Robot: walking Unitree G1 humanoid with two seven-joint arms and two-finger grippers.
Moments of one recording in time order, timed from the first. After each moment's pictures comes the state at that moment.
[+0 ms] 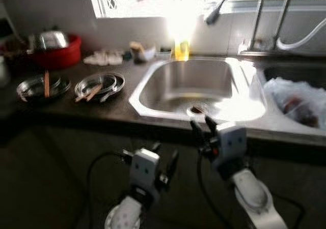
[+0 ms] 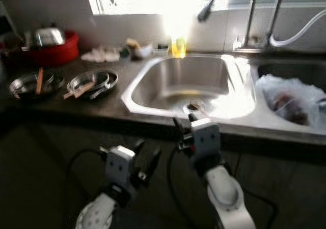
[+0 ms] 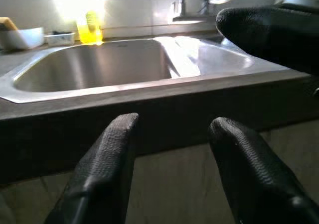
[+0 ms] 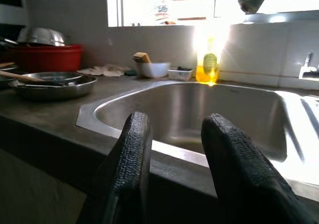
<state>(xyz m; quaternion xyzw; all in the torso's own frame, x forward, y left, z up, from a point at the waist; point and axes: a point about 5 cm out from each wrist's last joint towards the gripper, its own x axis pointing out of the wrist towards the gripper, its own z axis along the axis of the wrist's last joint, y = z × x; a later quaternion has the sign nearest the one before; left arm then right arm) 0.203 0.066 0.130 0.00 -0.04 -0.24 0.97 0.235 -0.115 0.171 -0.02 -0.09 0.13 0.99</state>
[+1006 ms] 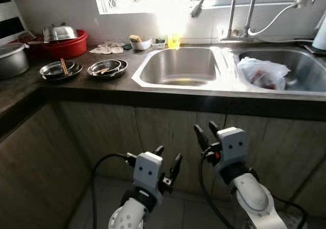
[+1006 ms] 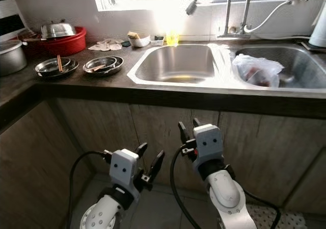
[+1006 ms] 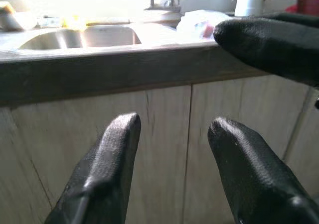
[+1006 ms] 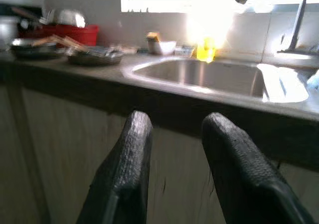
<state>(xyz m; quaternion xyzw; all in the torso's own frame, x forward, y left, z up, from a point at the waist) 0.202 0.068 0.121 0.00 -0.03 -0.23 0.97 0.235 -0.111 0.159 -0.03 -0.07 0.14 0.99</state>
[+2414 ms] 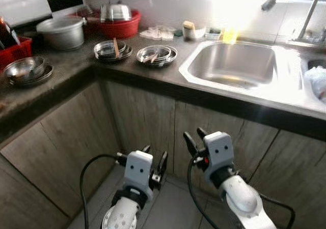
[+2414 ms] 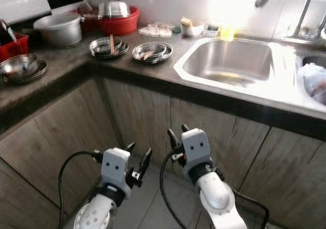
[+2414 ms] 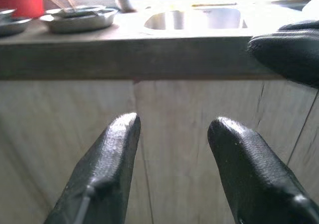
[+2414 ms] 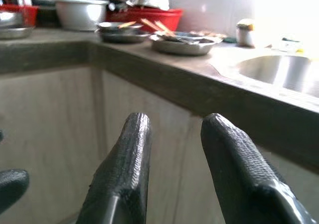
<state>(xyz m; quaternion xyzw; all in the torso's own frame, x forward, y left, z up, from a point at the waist) 0.210 0.074 0.120 0.01 -0.02 -0.19 0.98 0.236 -0.109 0.147 -0.06 -0.05 0.16 0.98</state>
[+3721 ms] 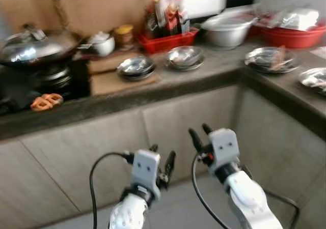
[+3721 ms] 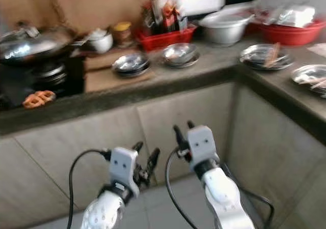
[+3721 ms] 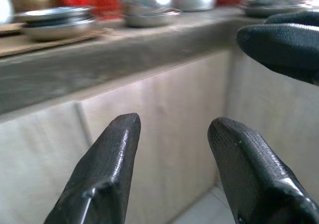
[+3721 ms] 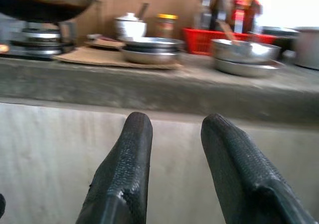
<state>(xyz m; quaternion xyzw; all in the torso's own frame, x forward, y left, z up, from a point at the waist) 0.213 0.071 0.115 0.01 -0.01 -0.20 0.98 0.246 -0.110 0.147 -0.06 -0.06 0.15 0.99</state>
